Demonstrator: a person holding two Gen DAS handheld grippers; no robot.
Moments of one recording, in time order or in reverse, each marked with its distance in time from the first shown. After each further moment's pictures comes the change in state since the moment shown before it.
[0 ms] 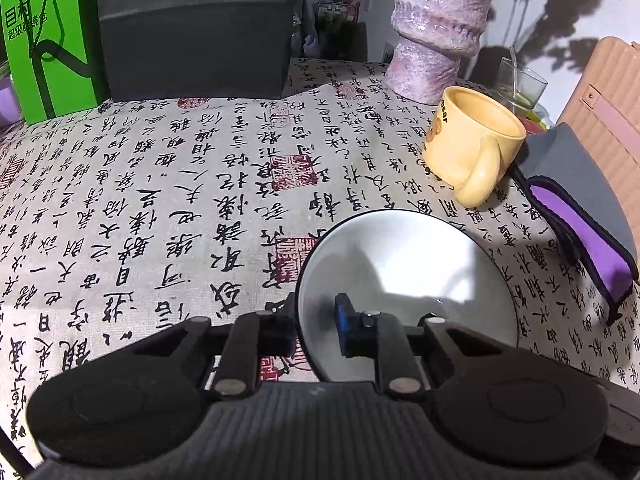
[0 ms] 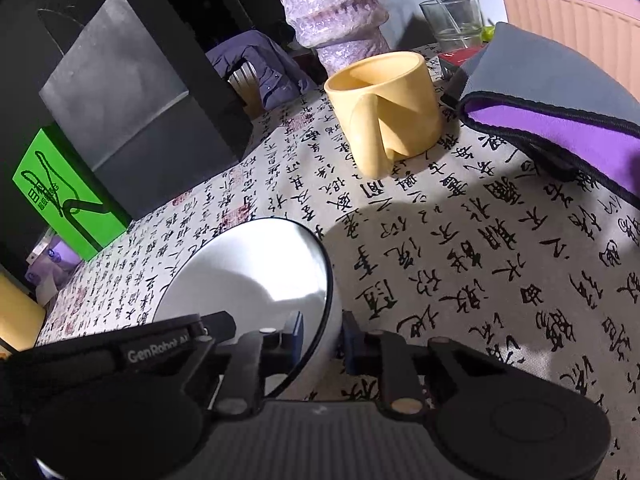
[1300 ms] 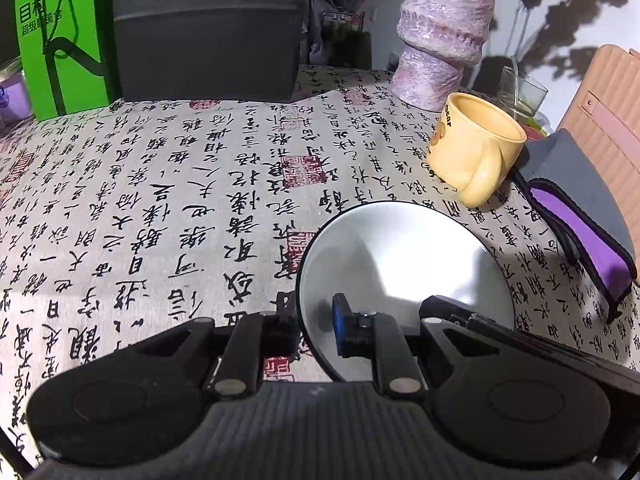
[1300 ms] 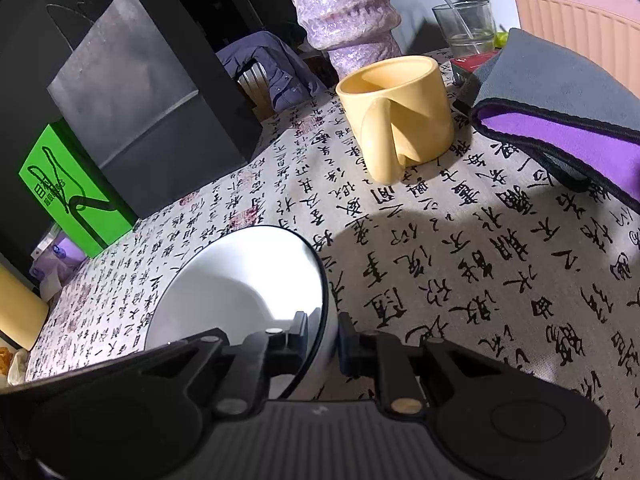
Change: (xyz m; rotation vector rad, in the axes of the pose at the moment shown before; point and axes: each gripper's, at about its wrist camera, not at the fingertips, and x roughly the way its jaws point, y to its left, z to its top) left arm -0.011 0.007 -0.011 -0.023 -0.029 0.009; right arm 0.005 0.000 0.003 -0.030 -0.008 0.024
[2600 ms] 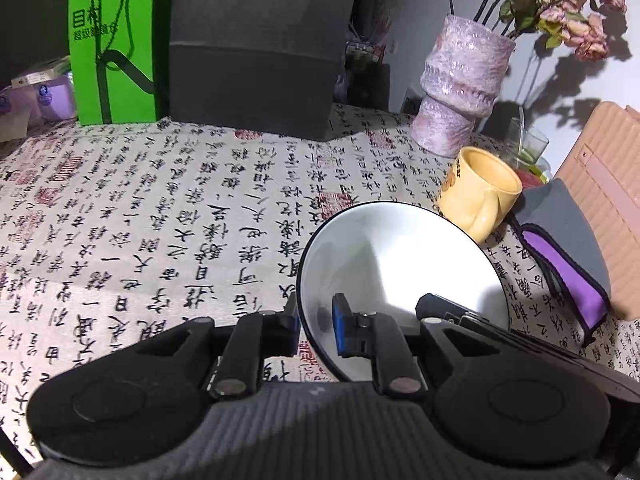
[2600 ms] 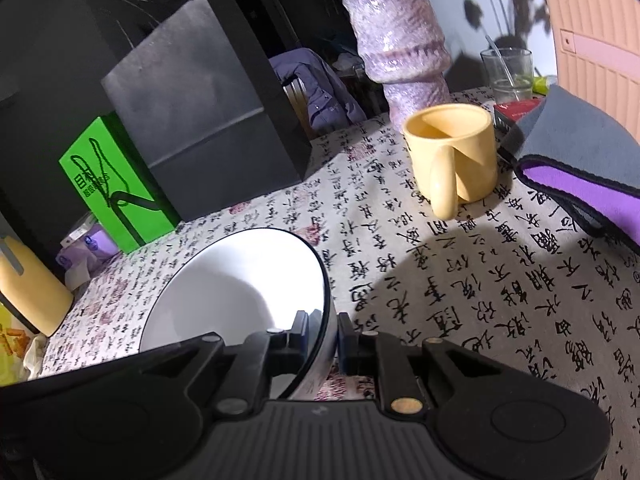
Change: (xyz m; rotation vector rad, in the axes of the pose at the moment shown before) left arm -0.063 0.029 0.002 -0.079 -0.076 0.009; right arm -0.037 0.051 -0.001 -0.092 -0.055 0.038
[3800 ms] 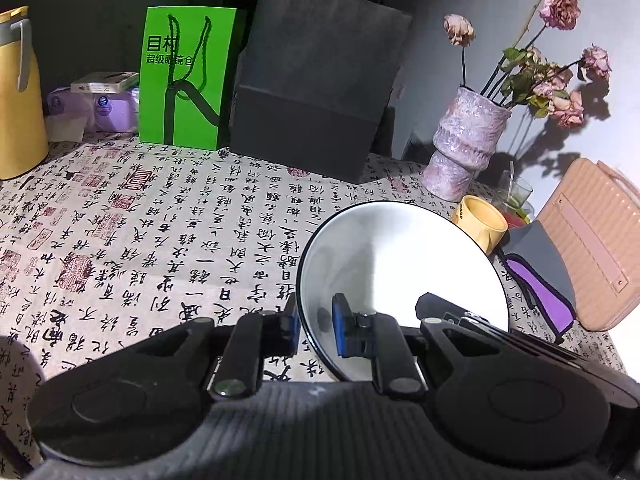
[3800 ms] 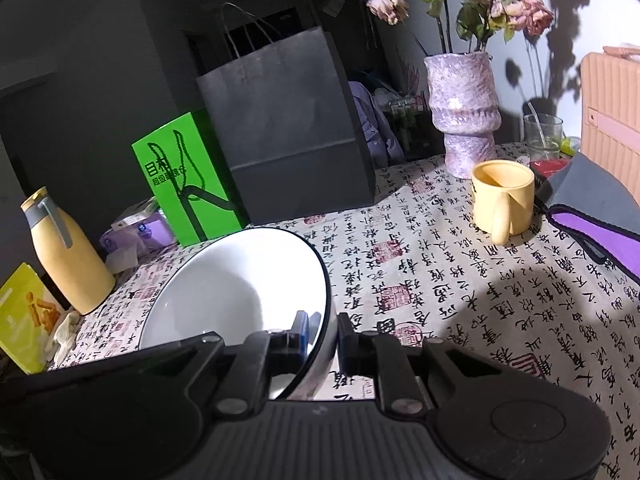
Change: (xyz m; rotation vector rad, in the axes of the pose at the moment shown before) left arm -0.106 0.081 -0.020 -0.069 -0.105 -0.042; right arm -0.075 0.106 -0.039 -0.123 -0.091 0.007
